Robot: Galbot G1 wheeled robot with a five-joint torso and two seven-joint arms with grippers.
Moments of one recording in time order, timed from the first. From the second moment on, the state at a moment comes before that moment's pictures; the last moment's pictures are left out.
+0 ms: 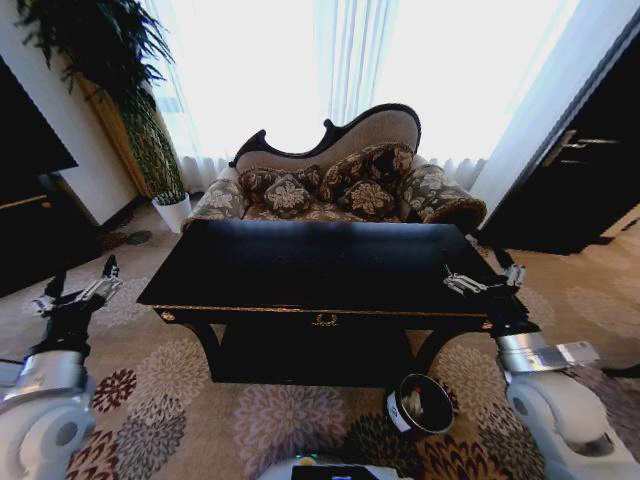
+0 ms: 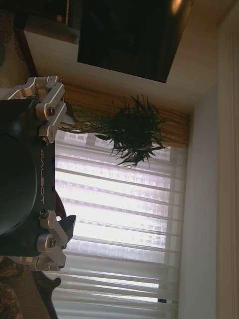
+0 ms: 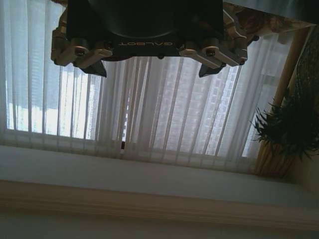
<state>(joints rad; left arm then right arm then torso) 1.62 -1.21 -1.16 -2.36 -0.82 0.09 -0.15 -1.60 1.01 0.94 2.26 0.52 0.18 -0.06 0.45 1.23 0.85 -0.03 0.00</state>
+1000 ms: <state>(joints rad) 1.57 -1.08 -1.11 -2.35 -0.90 0.10 -0.08 -1.67 1.06 0.96 2.27 0.61 0.17 -0.15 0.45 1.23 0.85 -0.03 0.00</state>
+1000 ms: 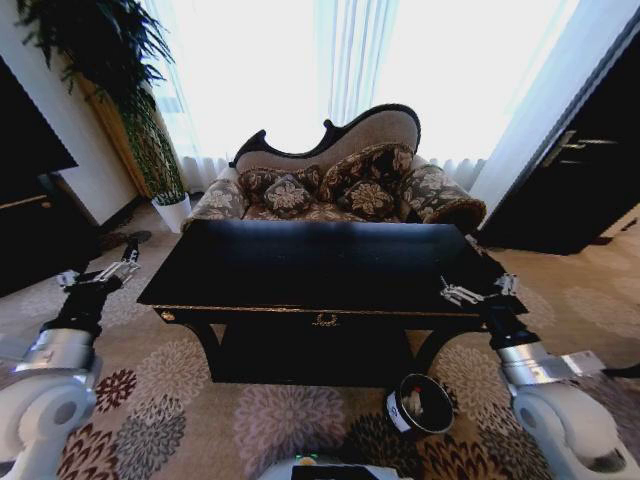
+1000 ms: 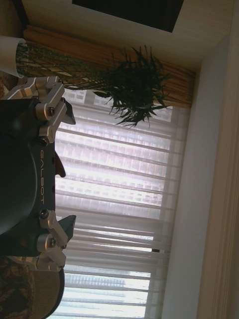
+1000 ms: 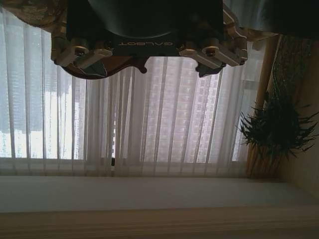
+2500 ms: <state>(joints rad) 1.58 -1.12 -1.09 -2.36 -0.87 0.10 -0.09 -1.69 1.09 0.96 2.25 0.62 0.17 -0.16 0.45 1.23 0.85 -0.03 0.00</state>
